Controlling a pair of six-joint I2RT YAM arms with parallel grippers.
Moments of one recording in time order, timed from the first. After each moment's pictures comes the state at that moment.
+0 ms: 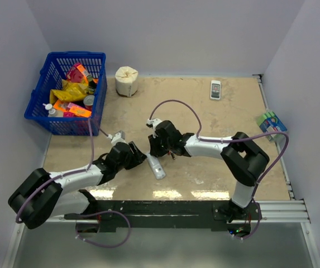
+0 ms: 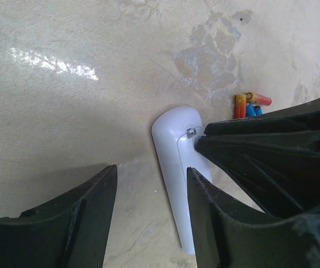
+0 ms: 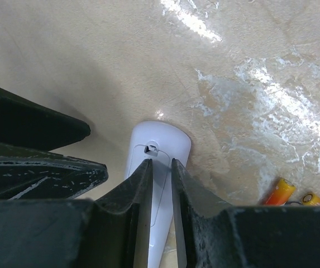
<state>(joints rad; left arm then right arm) -0.69 1.19 0.34 0.18 -0.16 -1.04 0.85 1.79 1.02 -0.03 -0.12 0.34</state>
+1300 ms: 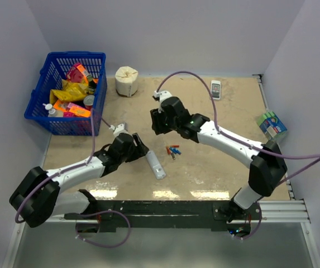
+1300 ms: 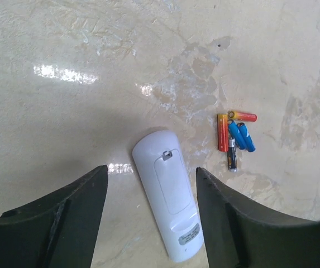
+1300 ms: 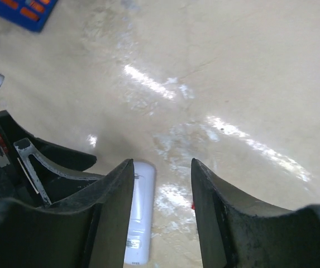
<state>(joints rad) -0.68 1.21 0.50 0.01 -0.19 -0.96 0.82 1.64 1.32 -0.35 0.09 0.30</state>
